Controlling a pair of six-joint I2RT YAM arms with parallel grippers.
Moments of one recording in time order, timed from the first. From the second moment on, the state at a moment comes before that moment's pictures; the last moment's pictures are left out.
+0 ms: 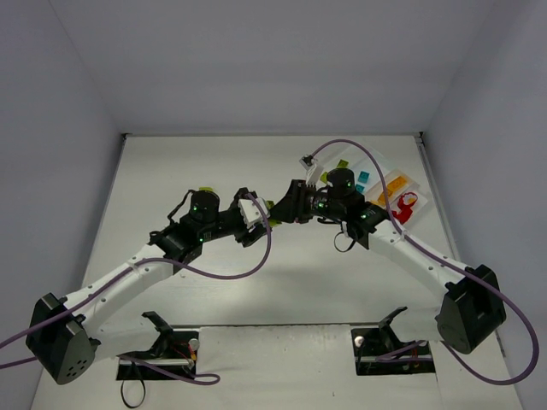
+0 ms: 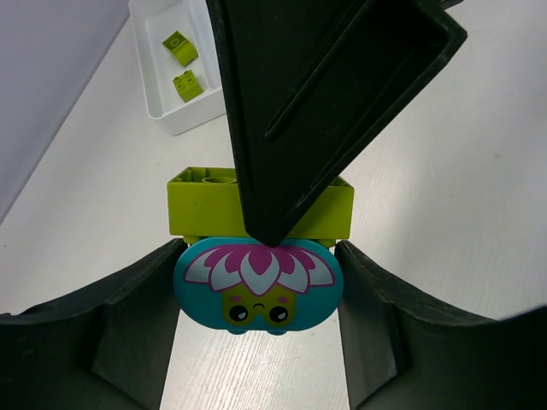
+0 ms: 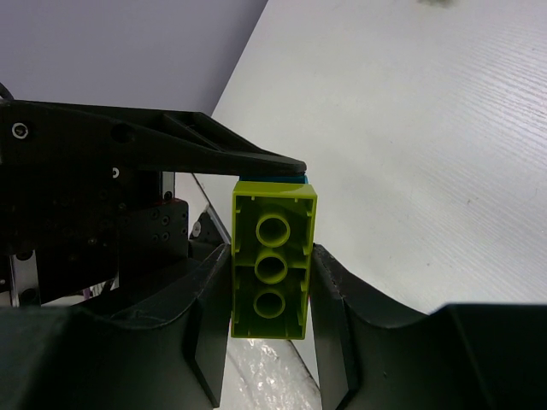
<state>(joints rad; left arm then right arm) -0.67 1.12 0.84 -0.04 0.40 0.40 0.59 1.31 0.92 0.03 -0.58 0.68</state>
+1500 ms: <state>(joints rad) -0.68 1.13 0.85 -0.08 0.32 0.40 0.15 2.08 1.58 -0.19 0.00 0.43</state>
